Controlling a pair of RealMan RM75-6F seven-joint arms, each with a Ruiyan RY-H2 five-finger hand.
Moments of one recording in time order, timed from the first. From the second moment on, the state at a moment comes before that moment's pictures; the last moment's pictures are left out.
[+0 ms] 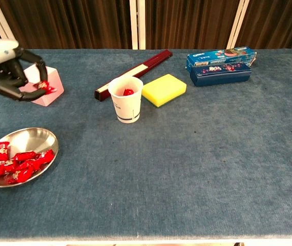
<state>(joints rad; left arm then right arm) -0.54 -1.42 -0.16 -1.65 1.30 1.10 0.22 0.09 -1.01 0.09 -1.68 -1.50 1.48 -0.01</state>
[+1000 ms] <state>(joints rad) -0.79 -1.54 -0.26 -1.56 1.14 0.96 0.28 0.08 -1.00 0.09 -1.69 -1.49 1.48 -0.01</state>
